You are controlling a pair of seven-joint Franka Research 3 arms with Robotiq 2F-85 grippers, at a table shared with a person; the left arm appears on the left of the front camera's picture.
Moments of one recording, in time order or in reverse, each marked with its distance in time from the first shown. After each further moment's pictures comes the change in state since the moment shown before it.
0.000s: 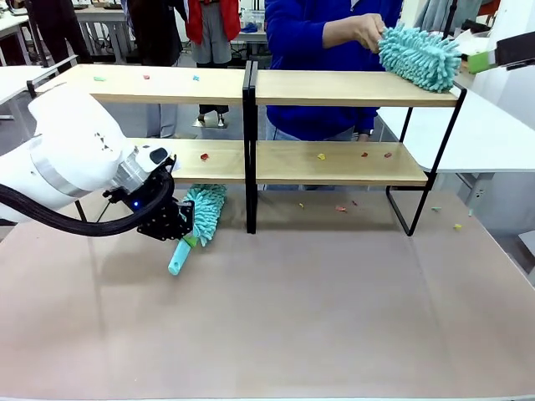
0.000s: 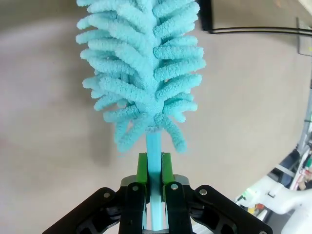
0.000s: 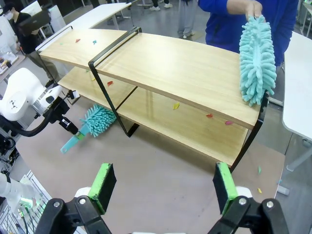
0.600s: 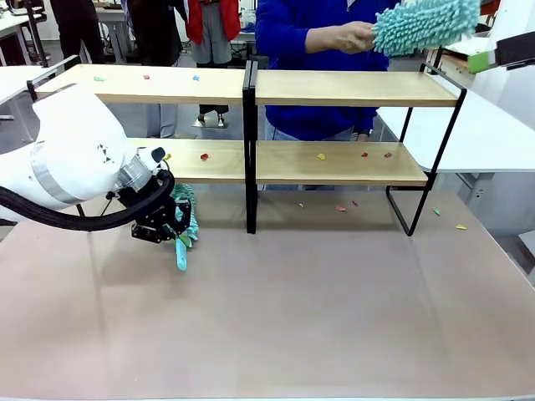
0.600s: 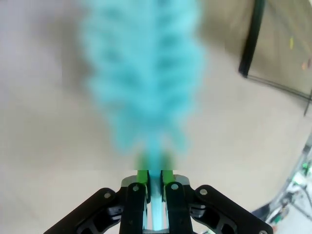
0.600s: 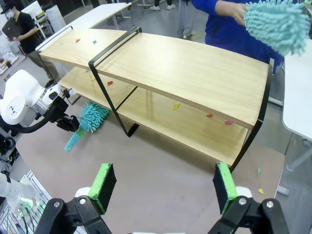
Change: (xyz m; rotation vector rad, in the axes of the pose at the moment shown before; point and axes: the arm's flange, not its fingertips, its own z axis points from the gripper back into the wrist) left arm -0.002 0.004 0.005 0.069 -0.106 0.353; right arm 0.000 0.000 0.000 0.000 0.000 0.000
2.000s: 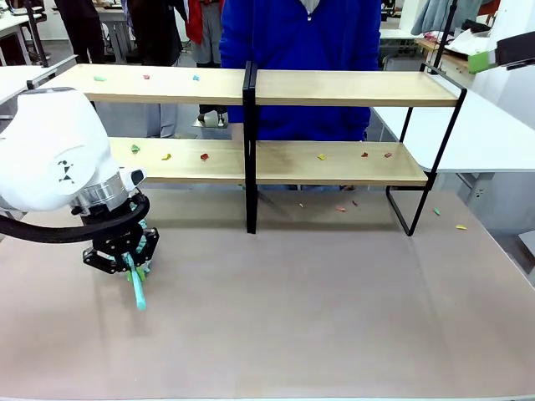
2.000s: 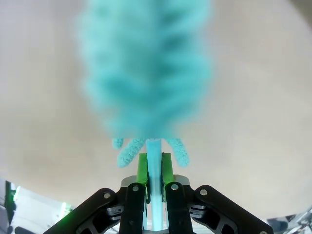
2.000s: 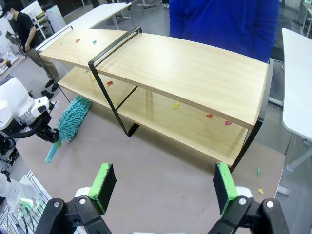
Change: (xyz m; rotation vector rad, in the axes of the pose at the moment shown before) left arm -0.056 0.047 0.023 0.303 0.101 0.073; right arm 0.000 0.000 0.000 0.000 0.000 0.000
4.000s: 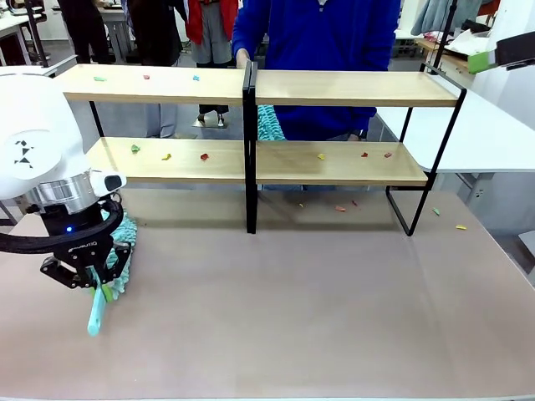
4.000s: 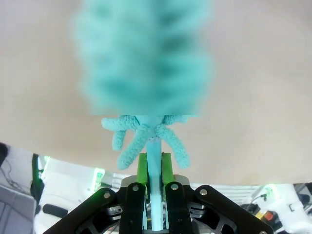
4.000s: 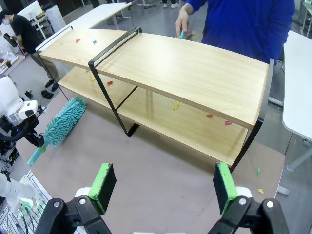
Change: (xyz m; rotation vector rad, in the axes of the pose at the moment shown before) left arm -0.029 0.033 0.024 0.073 0.130 -0.101; right arm 0.000 0.000 0.000 0.000 0.000 0.000
